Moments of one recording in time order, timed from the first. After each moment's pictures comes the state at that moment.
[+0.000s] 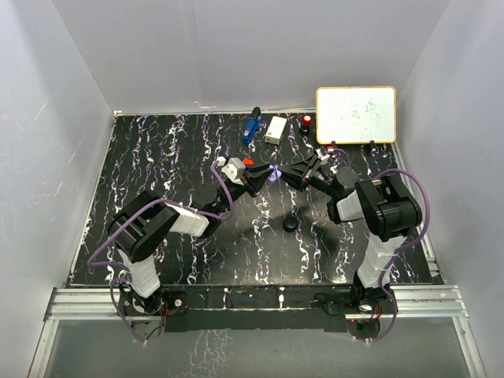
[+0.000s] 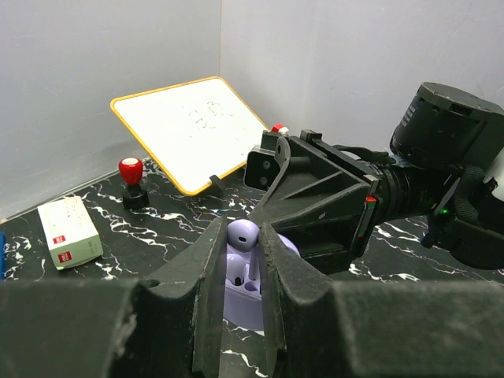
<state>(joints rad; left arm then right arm) -0.73 1.80 0.66 1.47 0.22 -0.13 0.18 1.87 0.59 1.48 -0.82 1.73</state>
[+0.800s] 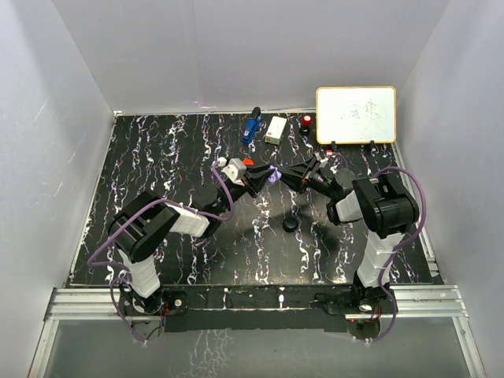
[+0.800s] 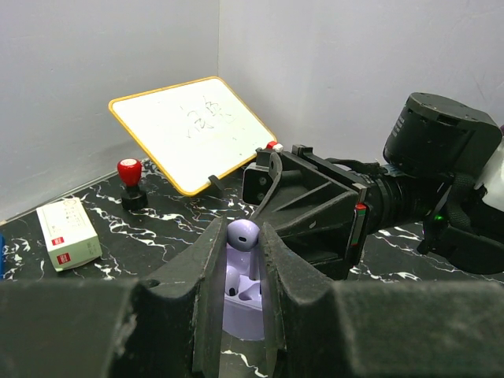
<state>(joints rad) -0.73 1.80 0.66 1.47 0.22 -0.12 0.18 1.91 0.58 1.49 -0.82 1.79</state>
